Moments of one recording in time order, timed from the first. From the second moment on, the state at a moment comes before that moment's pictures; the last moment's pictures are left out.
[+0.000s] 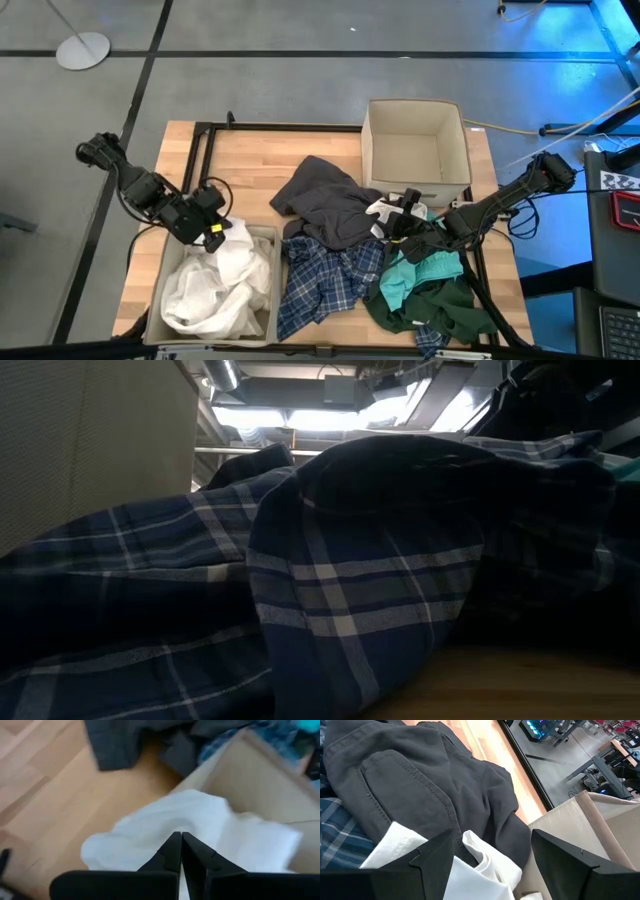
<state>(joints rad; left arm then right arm) -0.63 0.94 1.07 -1.18 -0.42 -1.19 0.50 1.24 0.82 -0.53 0.90 0.30</state>
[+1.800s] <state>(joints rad) -0.74 1.43 0.79 -0.56 -0.09 -1.45 0.50 1.24 0.82 -0.52 0.90 0.31</state>
